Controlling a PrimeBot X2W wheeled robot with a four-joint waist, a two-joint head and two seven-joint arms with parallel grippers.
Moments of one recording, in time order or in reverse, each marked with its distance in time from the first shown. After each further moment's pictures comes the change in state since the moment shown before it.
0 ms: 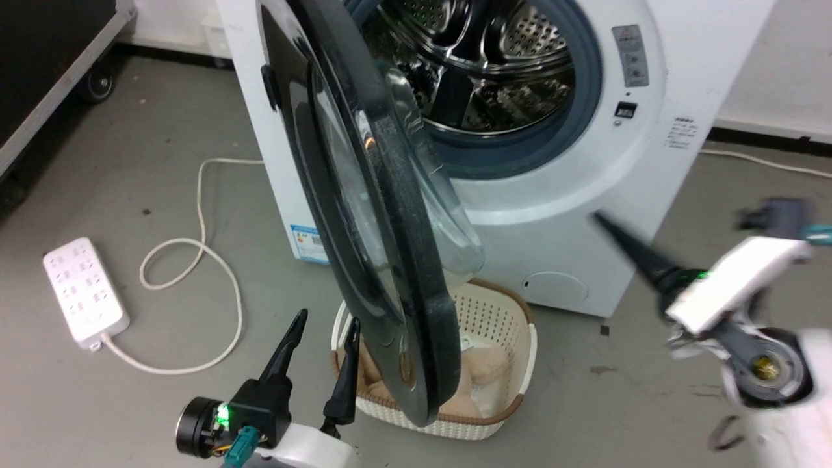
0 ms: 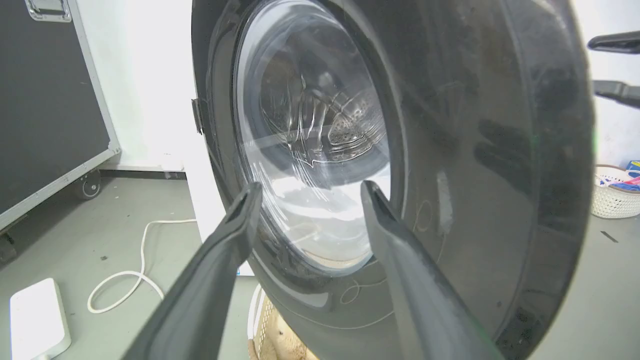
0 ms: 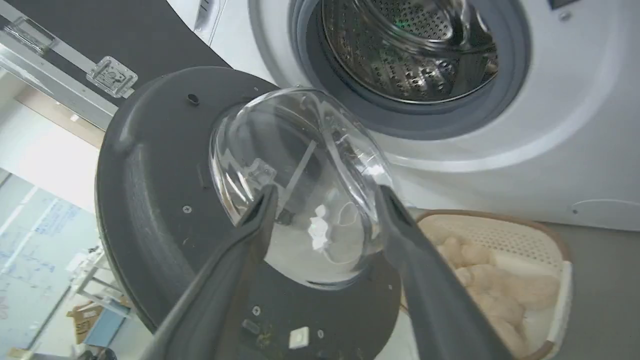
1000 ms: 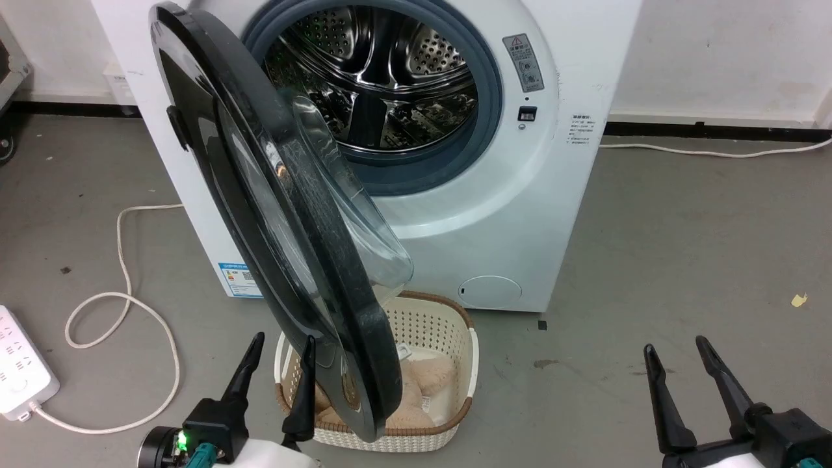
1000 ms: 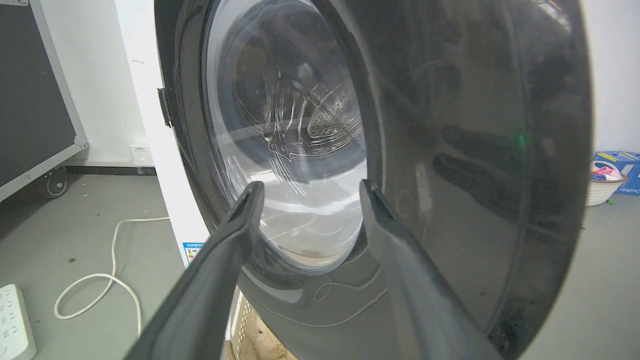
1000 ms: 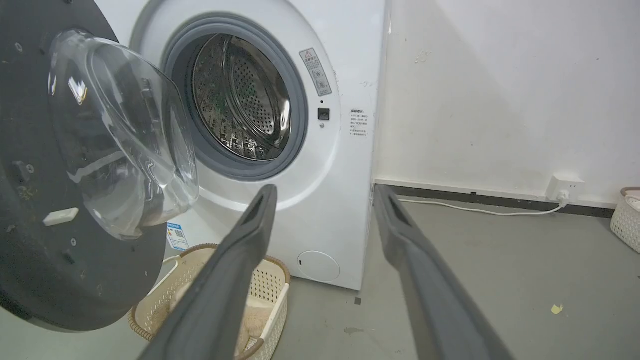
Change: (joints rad) left arm 0.065 0.019 0.097 0.005 -0.032 -0.018 0.000; right arm 0.515 0.089 -0.075 -0.230 -1.041 0.000 -0.752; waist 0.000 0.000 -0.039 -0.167
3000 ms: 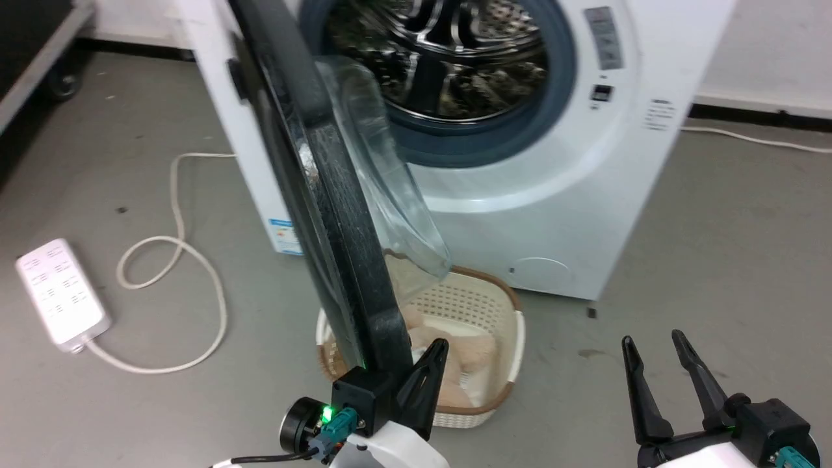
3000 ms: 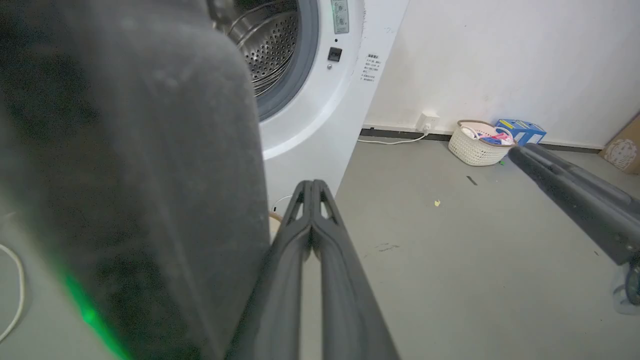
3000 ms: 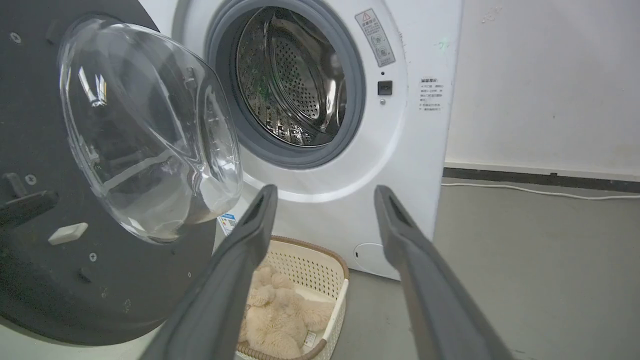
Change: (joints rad) left arm -0.094 -0.086 -0.312 -0.061 -0.090 0.063 0.236; right arm -0.035 0.004 0.072 0.037 0.087 0.000 -0.005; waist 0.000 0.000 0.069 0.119
